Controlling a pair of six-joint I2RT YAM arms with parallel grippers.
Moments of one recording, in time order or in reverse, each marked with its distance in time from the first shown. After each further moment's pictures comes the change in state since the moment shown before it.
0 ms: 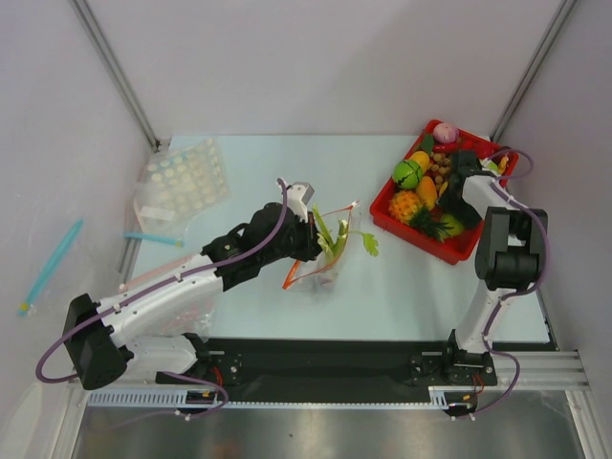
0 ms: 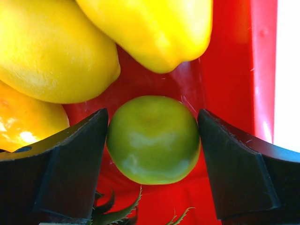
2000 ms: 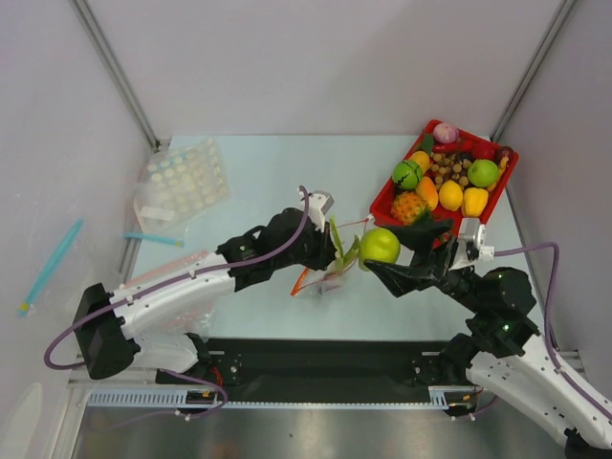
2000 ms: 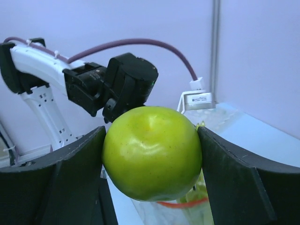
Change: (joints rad) left arm -0.068 0.071 0.040 -0.028 0.009 0.043; right arm 0.821 -1.451 -0.750 0.873 -0.719 -0.402
